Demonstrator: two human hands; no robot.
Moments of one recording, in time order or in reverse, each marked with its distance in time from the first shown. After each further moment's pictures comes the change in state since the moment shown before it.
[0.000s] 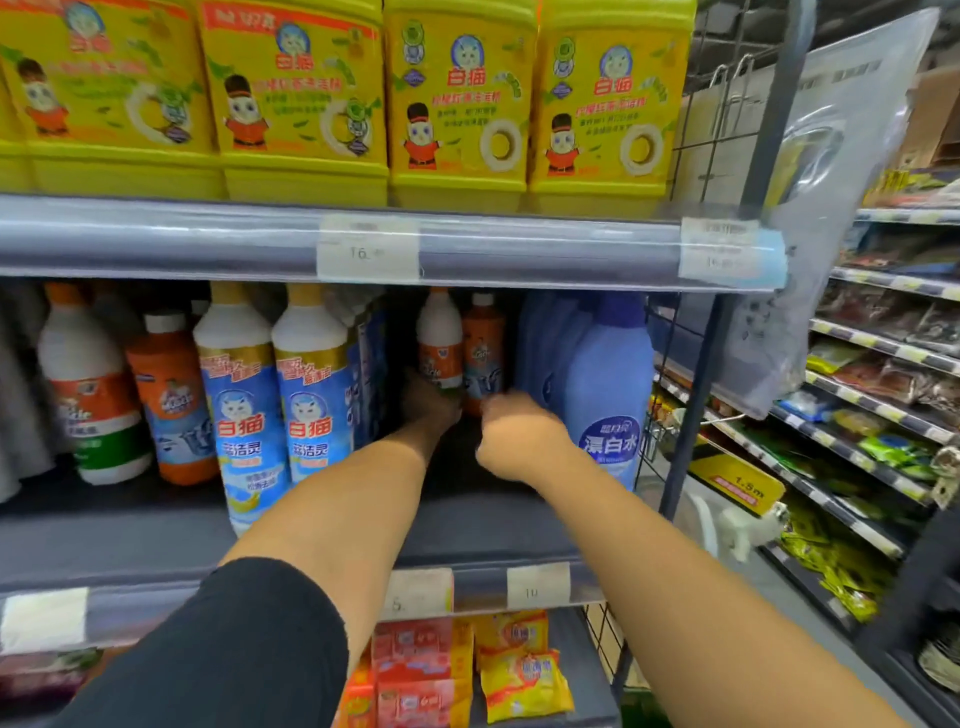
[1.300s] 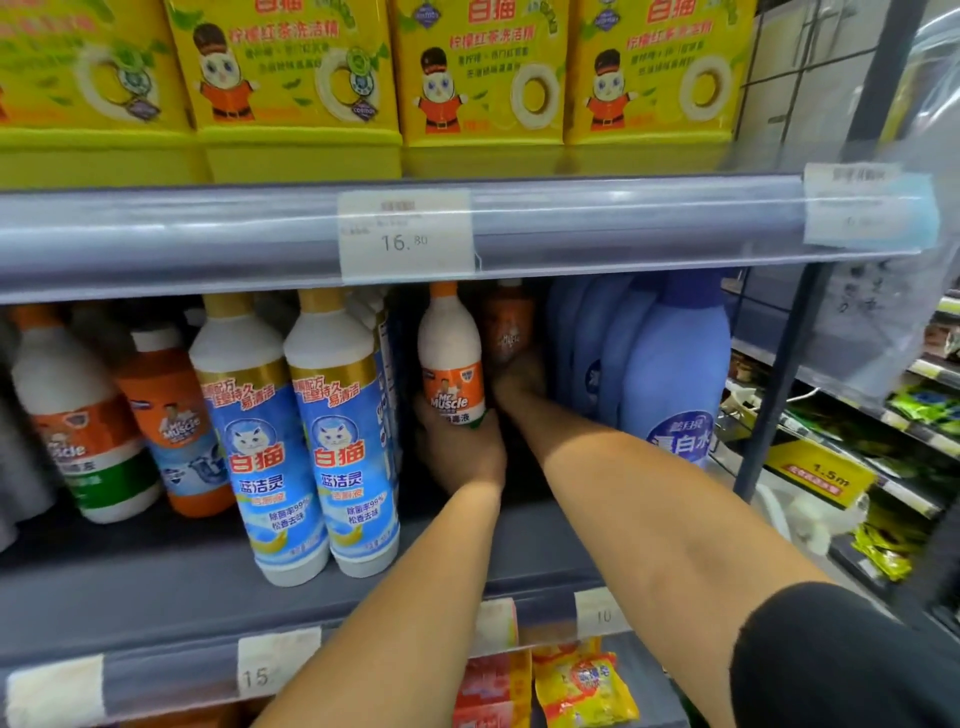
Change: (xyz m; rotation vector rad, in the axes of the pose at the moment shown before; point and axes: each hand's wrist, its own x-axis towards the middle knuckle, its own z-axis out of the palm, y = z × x) left_hand -0.039 -0.039 0.009 -0.245 0.299 0.045; right_hand 0.144 -0.009 0.062 1.208 0.347 0.450
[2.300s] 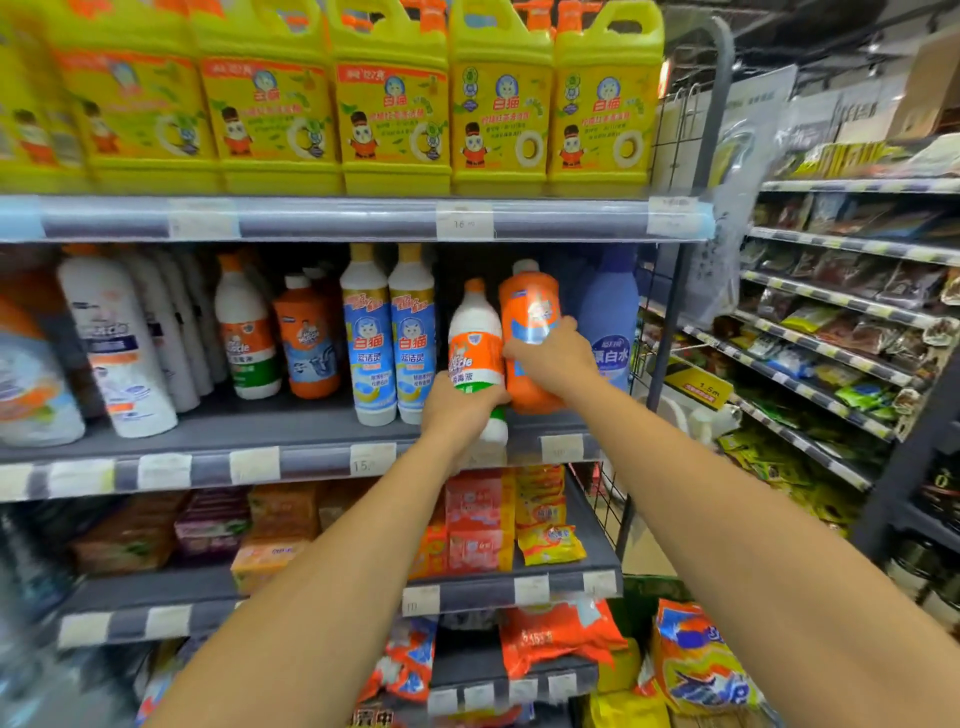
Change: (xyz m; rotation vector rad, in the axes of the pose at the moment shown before) left_hand -0.133 0.073 -0.182 0.059 -0.427 -0.089; right_hand -0.226 -0.060 -0.125 -0.456 -0.034 -0.186
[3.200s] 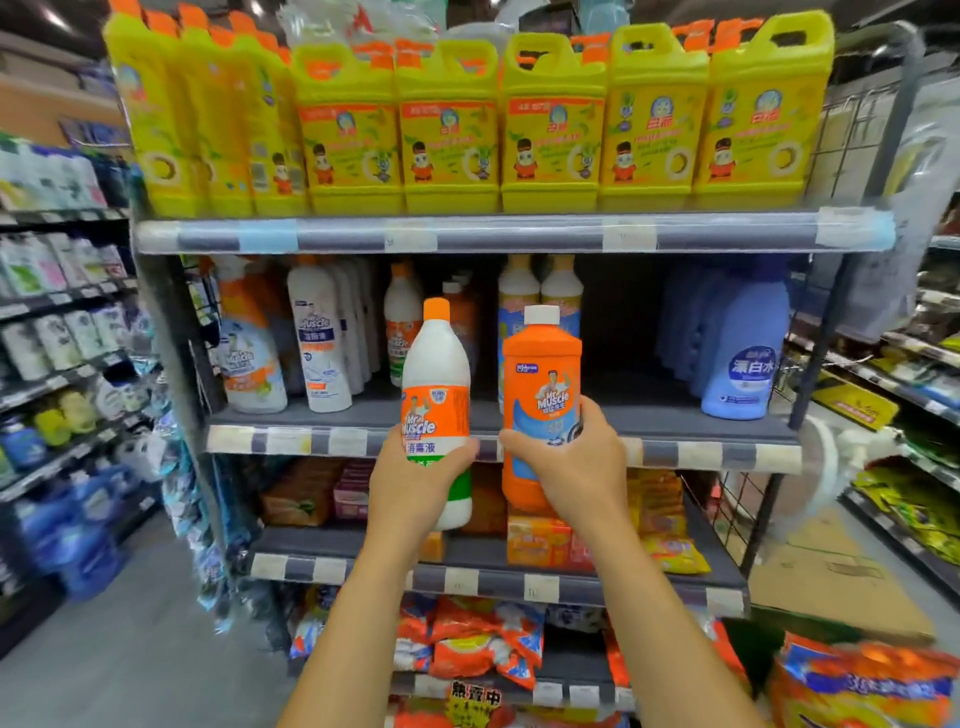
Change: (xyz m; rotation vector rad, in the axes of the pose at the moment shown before) left_hand -0.102 -0.050 -0.212 -0.053 0.226 0.092; right_hand -0.202 -0.072 0.085 0.480 -0.036 -0.179
